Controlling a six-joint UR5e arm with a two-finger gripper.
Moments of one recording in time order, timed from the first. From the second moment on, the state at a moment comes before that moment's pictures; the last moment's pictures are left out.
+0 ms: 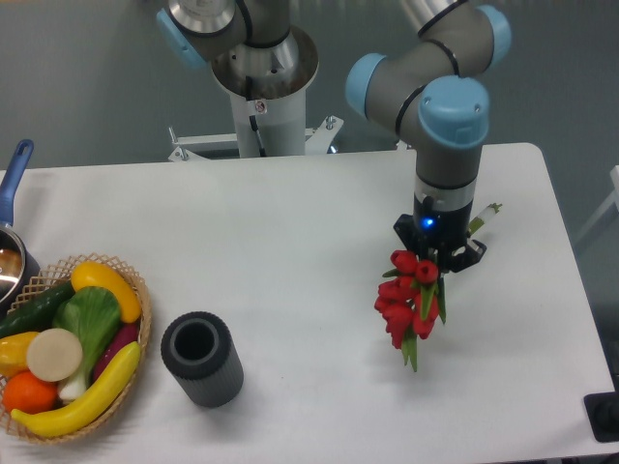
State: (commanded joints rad) arm 2.64 -1.90 -1.71 -0.88 1.54 1.24
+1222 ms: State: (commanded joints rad) arm 2.58 -1.95 -1.72 -0.87 1.54 1.14
